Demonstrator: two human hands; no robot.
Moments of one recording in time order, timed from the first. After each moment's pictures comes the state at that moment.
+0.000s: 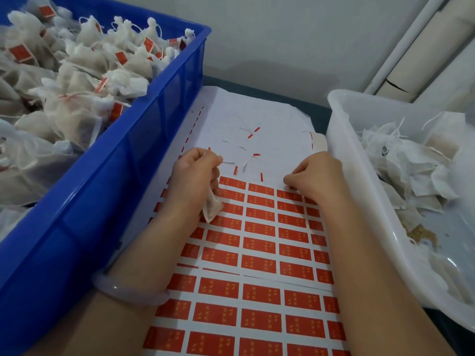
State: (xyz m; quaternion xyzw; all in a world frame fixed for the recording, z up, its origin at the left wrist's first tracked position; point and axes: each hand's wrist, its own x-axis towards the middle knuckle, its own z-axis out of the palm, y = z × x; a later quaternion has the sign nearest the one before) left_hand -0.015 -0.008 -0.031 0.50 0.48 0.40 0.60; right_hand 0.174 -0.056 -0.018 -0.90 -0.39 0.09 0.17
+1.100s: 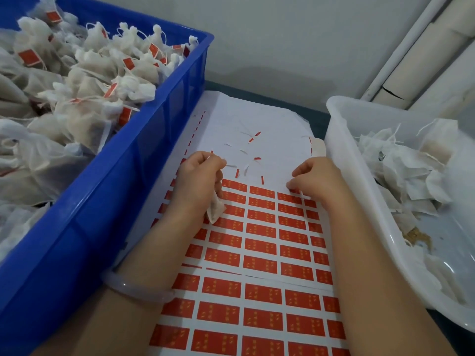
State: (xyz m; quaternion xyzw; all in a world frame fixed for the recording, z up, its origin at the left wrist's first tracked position) left_hand -0.015 -0.007 -0.032 0.50 0.48 0.41 0.60; right_hand 0.183 -0.055 -0.017 -0.89 -0.37 0.16 0.21
